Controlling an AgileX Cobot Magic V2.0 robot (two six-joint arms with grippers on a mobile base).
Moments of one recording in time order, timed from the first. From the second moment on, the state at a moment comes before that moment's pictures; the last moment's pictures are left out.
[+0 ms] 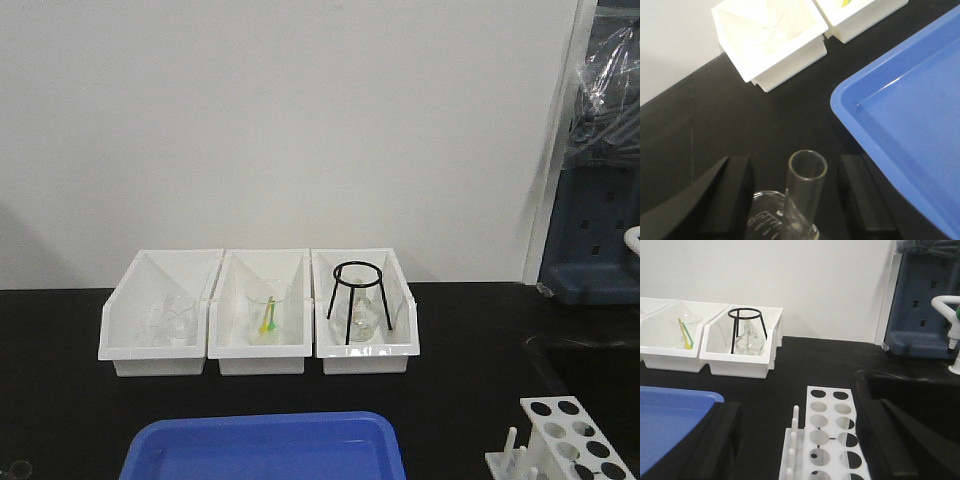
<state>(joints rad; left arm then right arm) -0.10 1.16 -0.32 0.22 -0.33 0.28 0.10 0.46 -0.21 -0.14 -0.03 0.06</state>
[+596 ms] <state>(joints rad) -0.10 1.32 -0.33 0.08 -0.49 0.32 0.10 0.46 -0.21 -0.14 -0.03 0.06</state>
